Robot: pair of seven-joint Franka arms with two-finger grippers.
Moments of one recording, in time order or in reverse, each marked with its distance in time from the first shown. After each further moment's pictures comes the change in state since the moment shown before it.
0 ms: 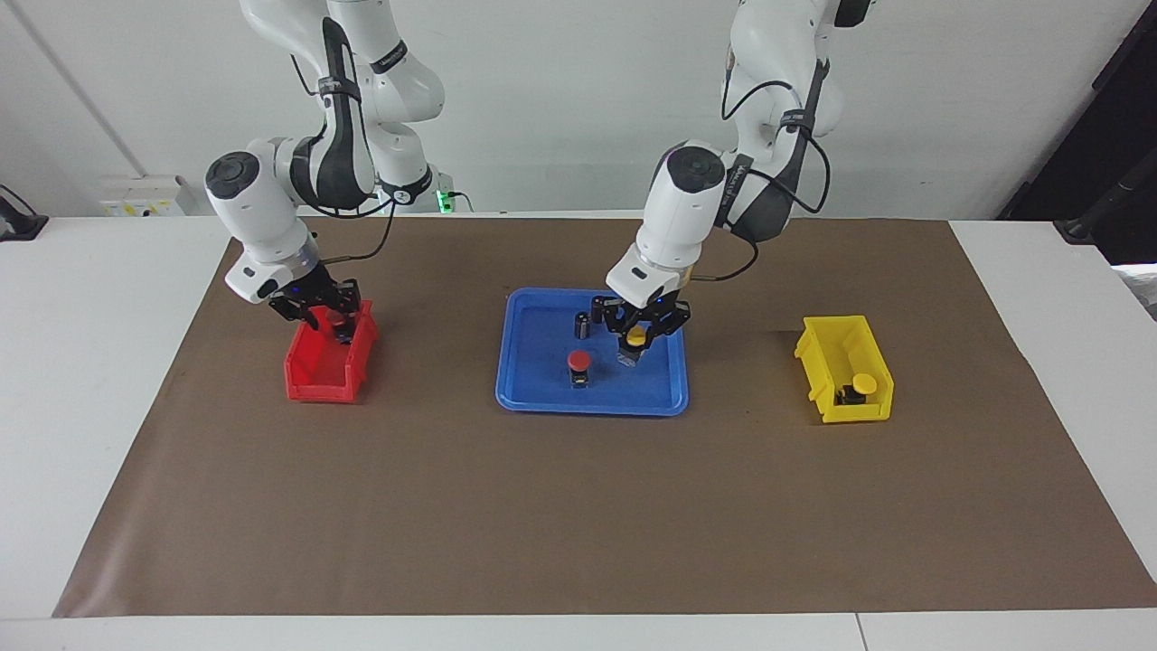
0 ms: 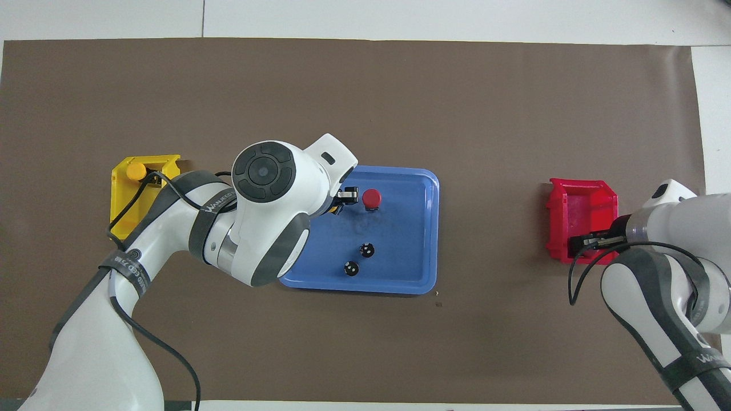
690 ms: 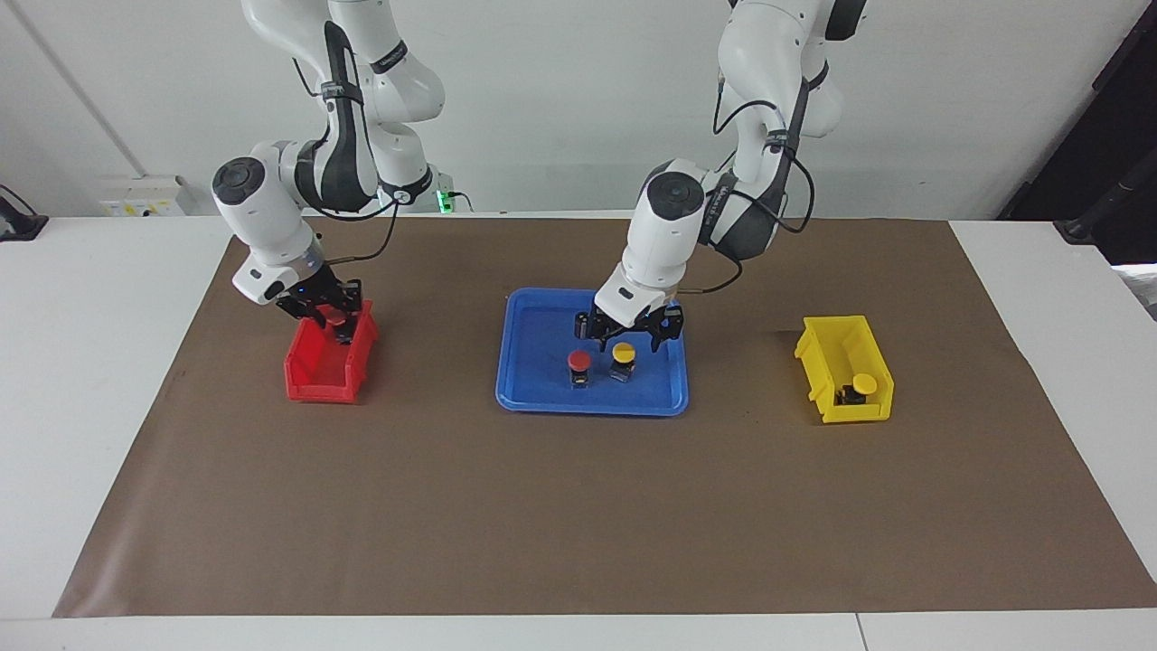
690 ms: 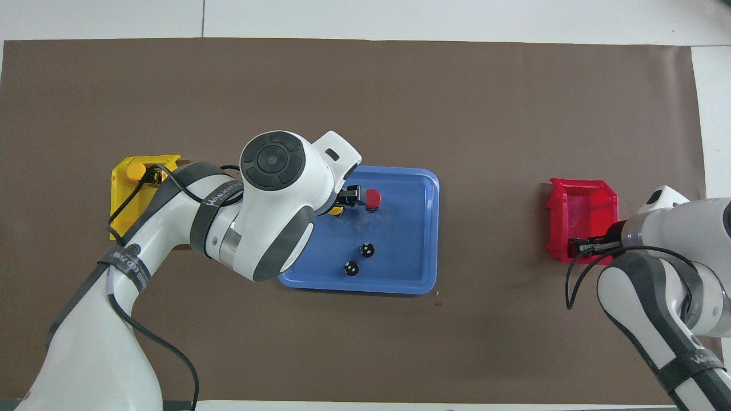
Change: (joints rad) left arm -0.008 -0.045 0.015 0.085 0.006 -0.203 -0.014; right arm 0.000 0.000 0.000 -0.023 0.000 0.001 0.000
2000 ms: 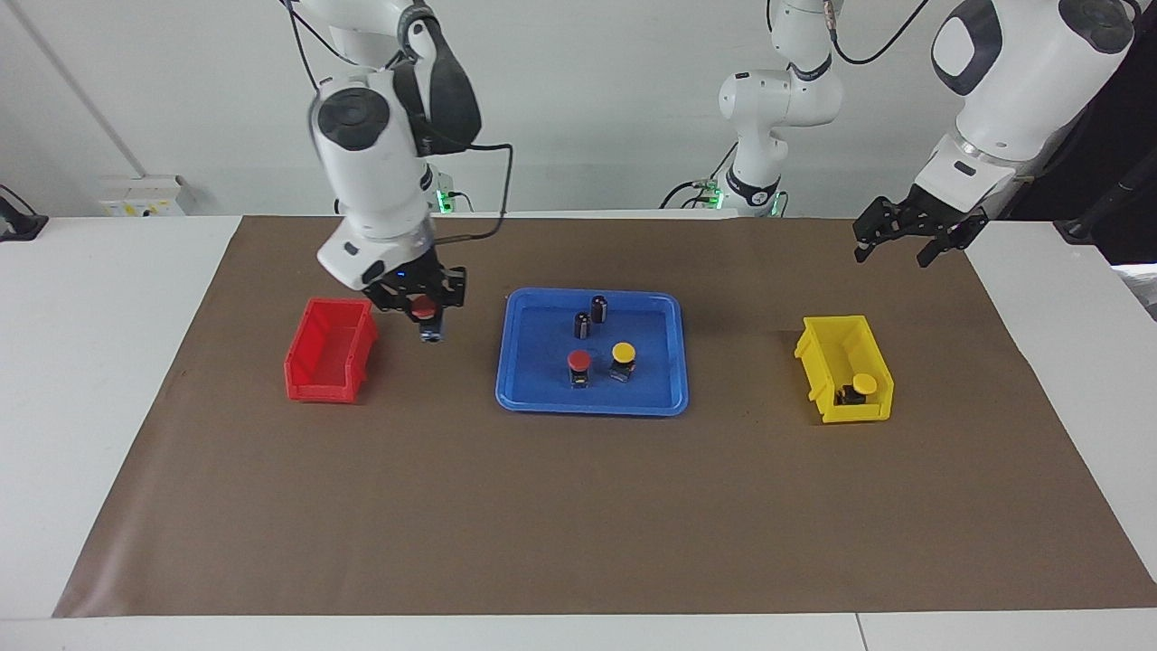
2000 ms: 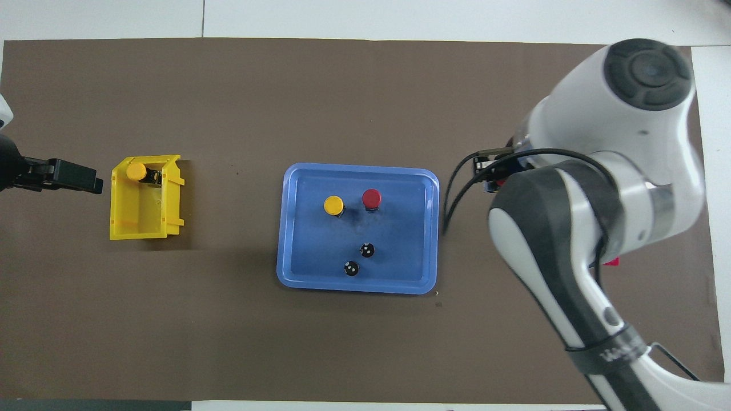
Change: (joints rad) left arm 0.535 -0.299 0.041 0.054 0.035 -0.390 0.618; right arm 0.445 0.289 0.045 0.752 -0.006 -0.435 0.605
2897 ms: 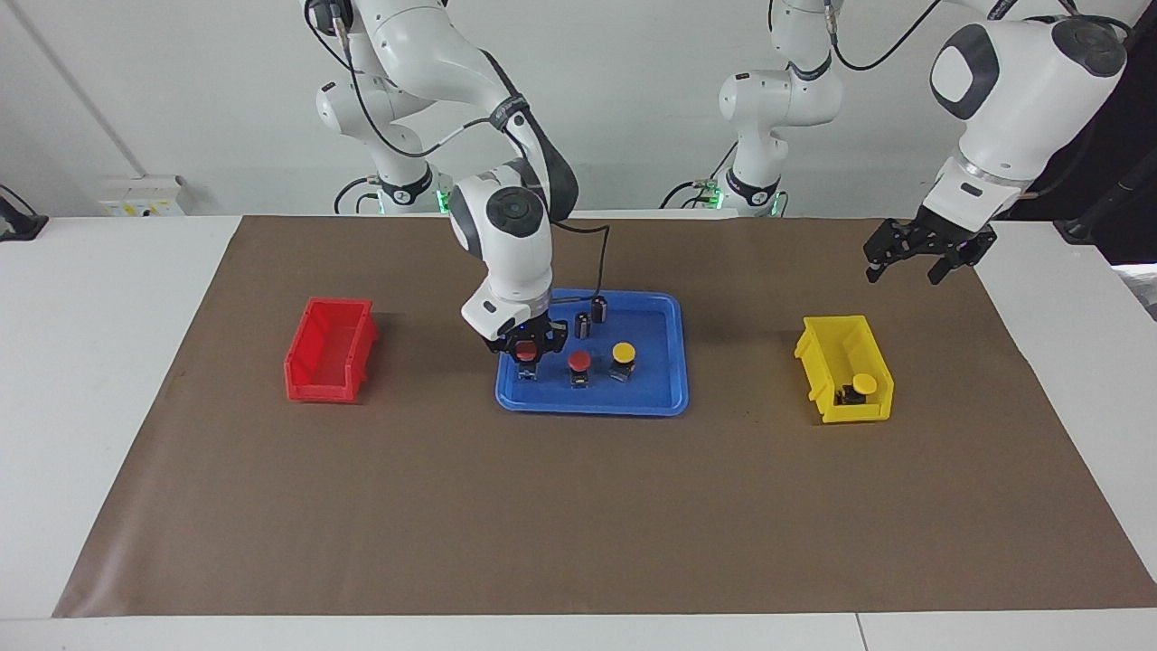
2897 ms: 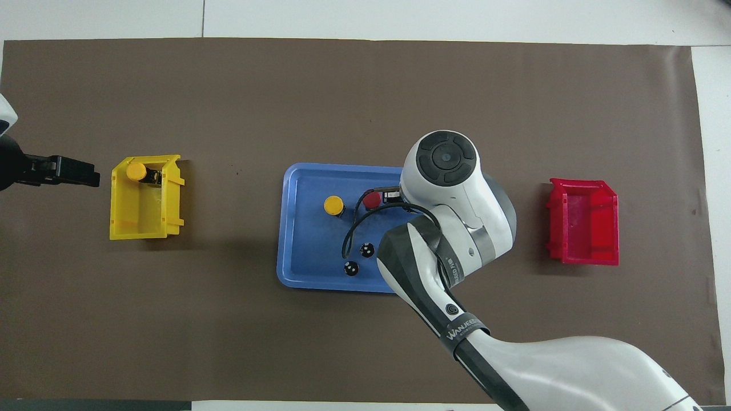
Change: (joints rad) left arm 0.027 -0.002 0.000 -0.098 0.026 0.144 0.000; right arm 0.128 0.150 -0.004 -0.143 0.000 0.287 0.142
